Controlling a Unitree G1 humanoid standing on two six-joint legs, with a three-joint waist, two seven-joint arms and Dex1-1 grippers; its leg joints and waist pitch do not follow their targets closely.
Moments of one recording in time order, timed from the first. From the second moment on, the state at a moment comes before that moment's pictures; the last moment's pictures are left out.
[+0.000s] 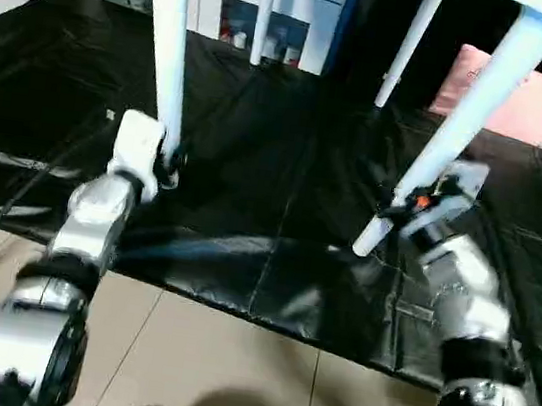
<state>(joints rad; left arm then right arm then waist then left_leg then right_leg) -0.65 0.32 0.12 0.96 -0.08 -0.36 -0.41 -0.53 -0.15 -0.26 0.56 0.39 -0.03 0.65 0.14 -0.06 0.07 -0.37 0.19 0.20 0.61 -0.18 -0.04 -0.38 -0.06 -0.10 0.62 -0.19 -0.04</state>
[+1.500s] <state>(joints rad) 0.09 0.24 0.11 -0.14 -0.11 0.03 -0.23 0.12 -0.03 -0.04 -0.15 0.17 0.09 0.31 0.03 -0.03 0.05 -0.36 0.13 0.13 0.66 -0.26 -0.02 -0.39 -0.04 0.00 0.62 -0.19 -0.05</state>
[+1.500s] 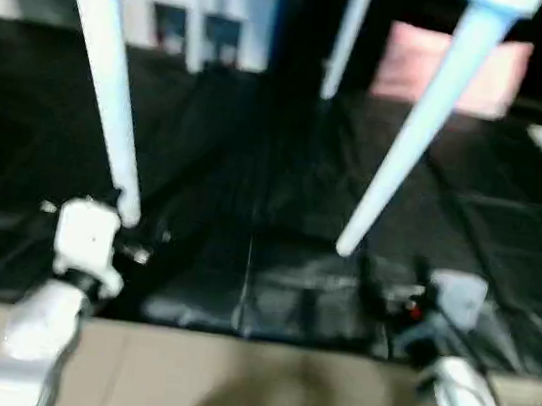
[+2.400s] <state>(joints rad) 0.07 0.24 0.11 -0.14 -0.11 0.06 -0.22 0.11 -0.06 -0.05 -0.13 0.16 0.16 0.27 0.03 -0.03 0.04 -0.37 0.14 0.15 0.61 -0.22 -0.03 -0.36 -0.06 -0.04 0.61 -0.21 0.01</state>
